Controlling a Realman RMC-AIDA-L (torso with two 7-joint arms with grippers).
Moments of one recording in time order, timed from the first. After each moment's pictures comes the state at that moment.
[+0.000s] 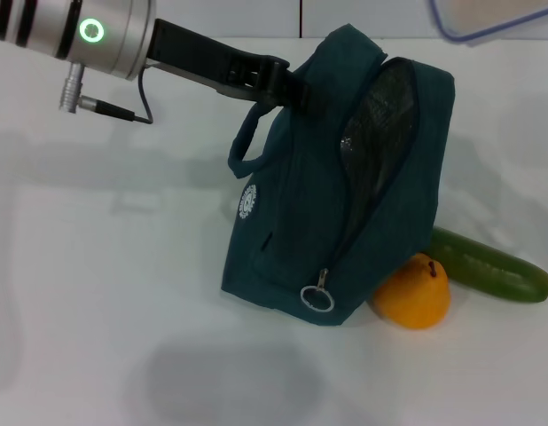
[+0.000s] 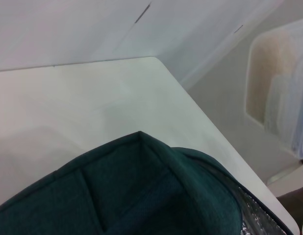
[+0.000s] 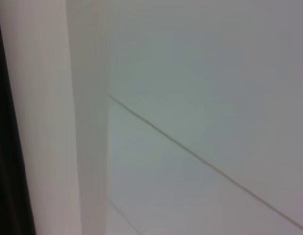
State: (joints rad) left arm -0.80 -2.06 0.88 1.03 2.12 1.69 -2.50; right arm 0.67 2.03 -0.33 -0.03 -1.32 -1.95 1.50
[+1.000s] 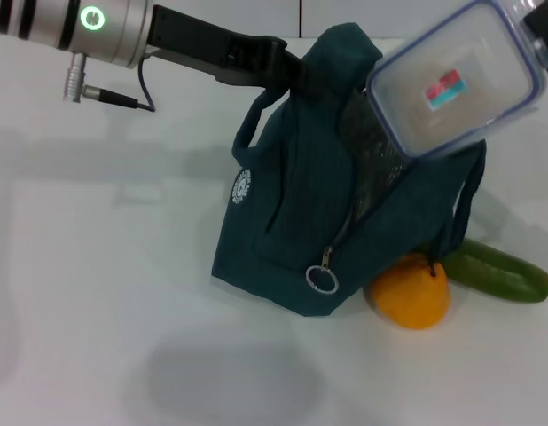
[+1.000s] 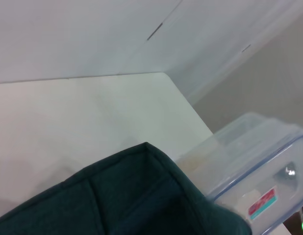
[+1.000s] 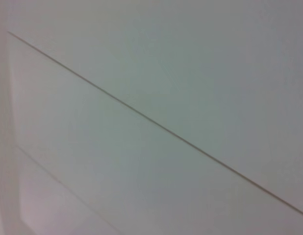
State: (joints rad) left arm -0.81 -2.04 0.87 0.98 2.10 1.64 -2.52; right arm 0.59 2.03 -0.52 0.01 -1.32 -1.75 1.47
